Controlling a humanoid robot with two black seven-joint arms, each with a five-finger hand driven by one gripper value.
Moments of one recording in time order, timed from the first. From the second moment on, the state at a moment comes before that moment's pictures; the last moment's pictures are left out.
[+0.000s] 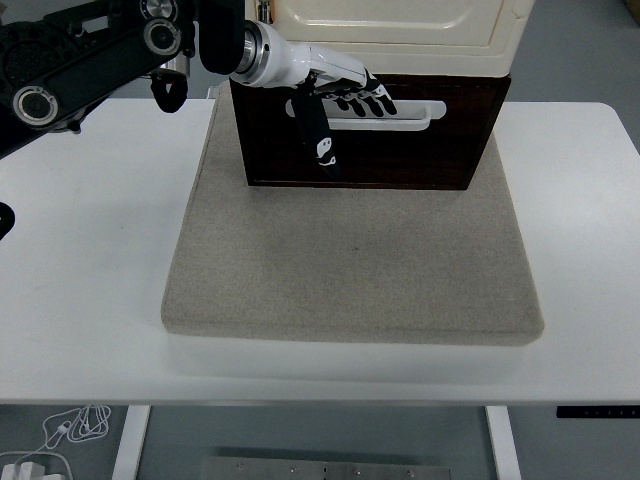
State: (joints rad) left arm -1.40 0.35 -0.45 -1.17 0.96 -0.59 0.43; right arm 0.00 0.00 -0.04 0.14 0.00 -0.02 -0.10
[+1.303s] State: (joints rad) left arm -1.36 0.32 -0.45 -1.14 0.96 -0.53 0.43; right arm 0.00 0.00 -0.04 0.14 0.00 -0.02 -0.10
